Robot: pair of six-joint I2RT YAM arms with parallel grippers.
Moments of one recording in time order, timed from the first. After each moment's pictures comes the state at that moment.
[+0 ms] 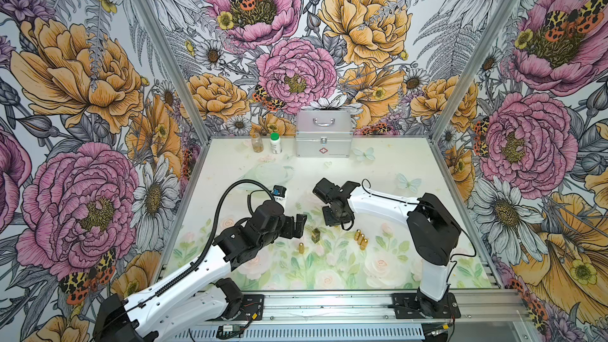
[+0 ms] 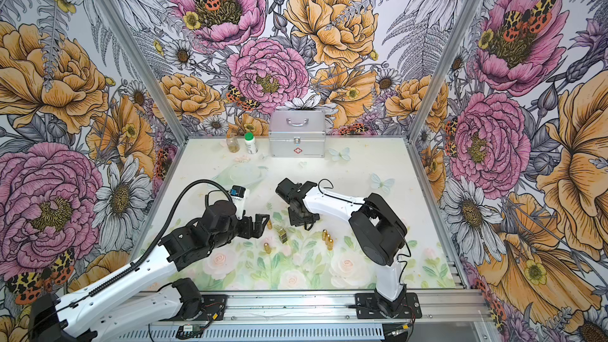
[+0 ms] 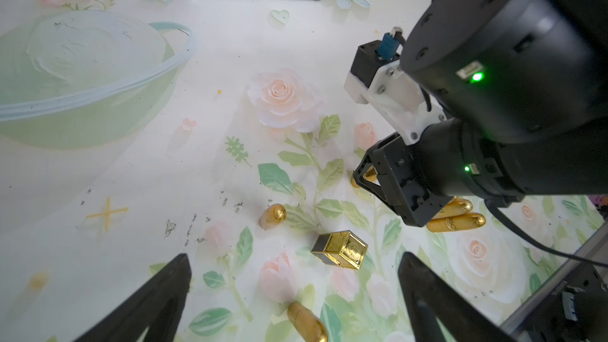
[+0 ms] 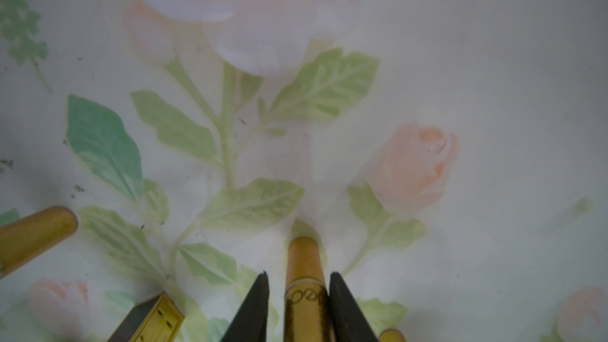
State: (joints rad) left arm -0.79 0.88 0.67 -0.48 -0.18 -0.49; right arm 0.81 1.90 1.35 -0.87 0.12 0.61
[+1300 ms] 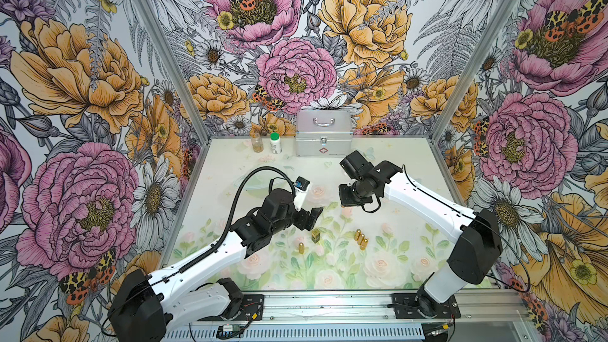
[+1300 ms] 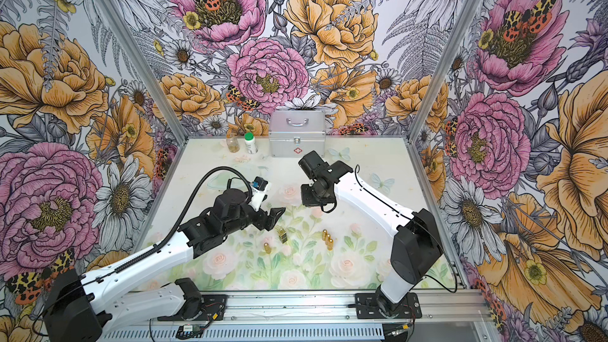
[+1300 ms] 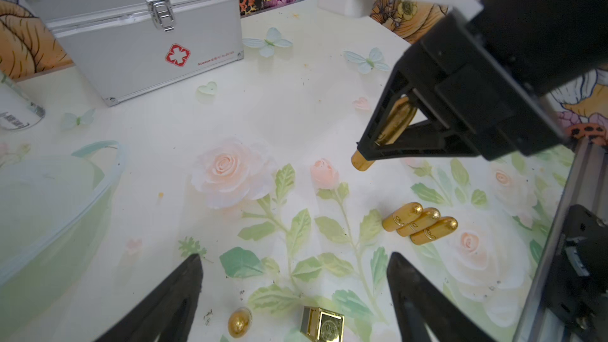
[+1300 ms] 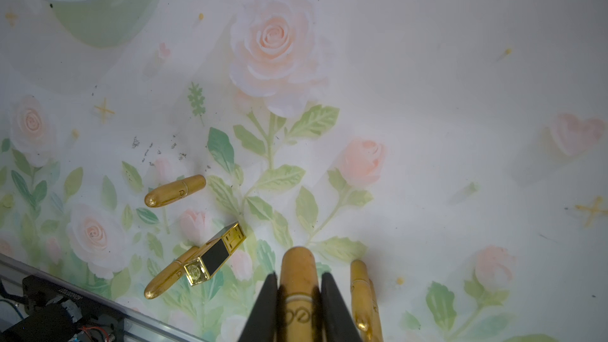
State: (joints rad) left arm -0.78 1.10 0.72 -0.16 0.04 -0.12; right arm 0.64 1.62 1.46 -1.03 -0.08 0.51
